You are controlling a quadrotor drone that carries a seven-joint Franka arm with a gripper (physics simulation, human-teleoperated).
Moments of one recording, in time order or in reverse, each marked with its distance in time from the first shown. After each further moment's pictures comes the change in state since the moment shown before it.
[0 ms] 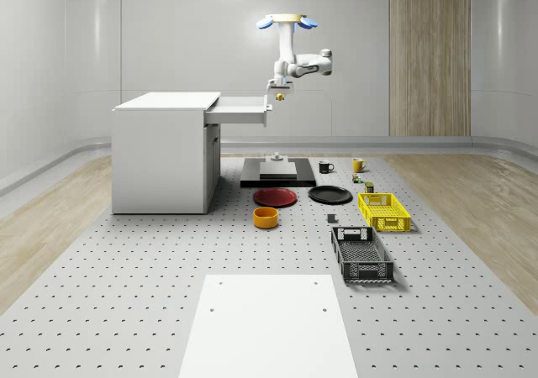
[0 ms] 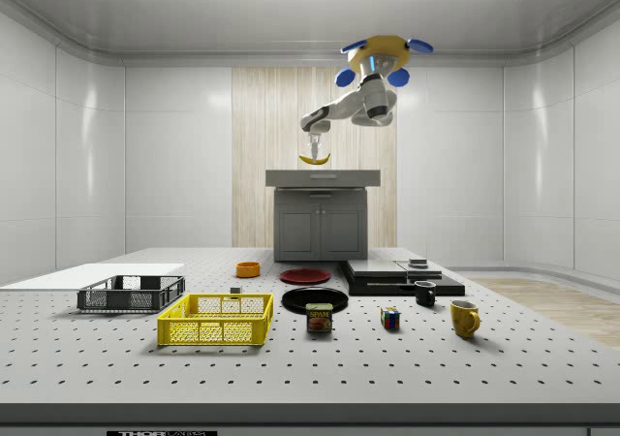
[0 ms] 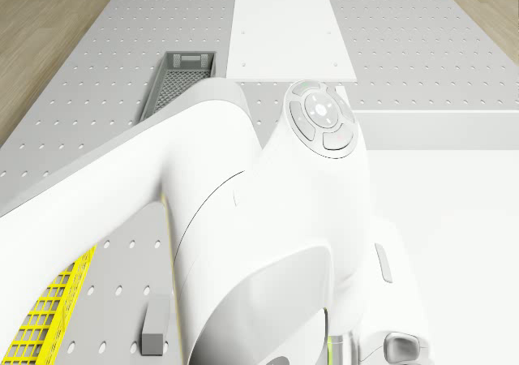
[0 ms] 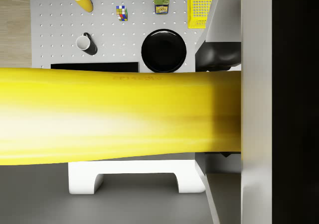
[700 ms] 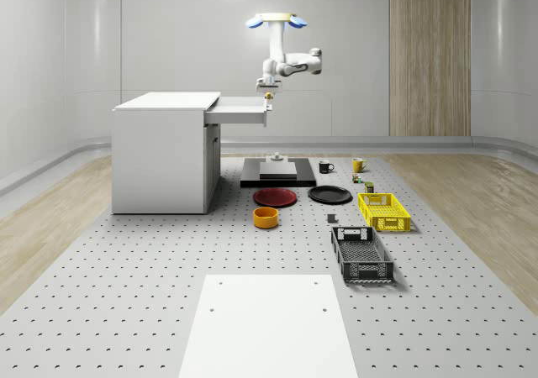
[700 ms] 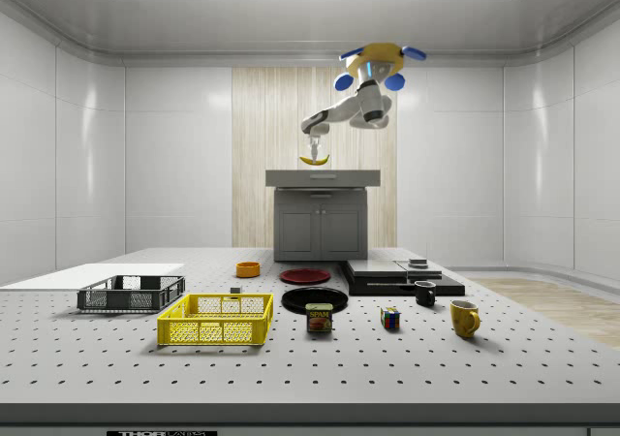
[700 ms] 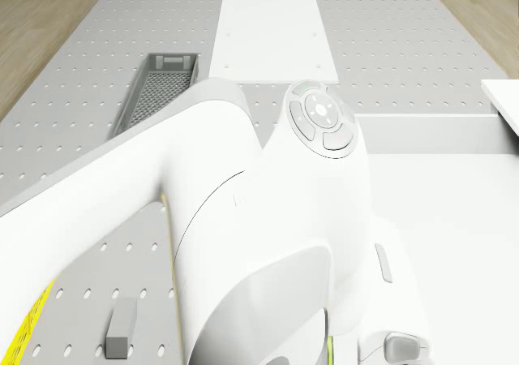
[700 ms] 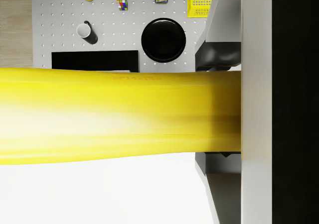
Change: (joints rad) arm 0.000 -0.001 0.000 0.000 0.000 0.001 0.000
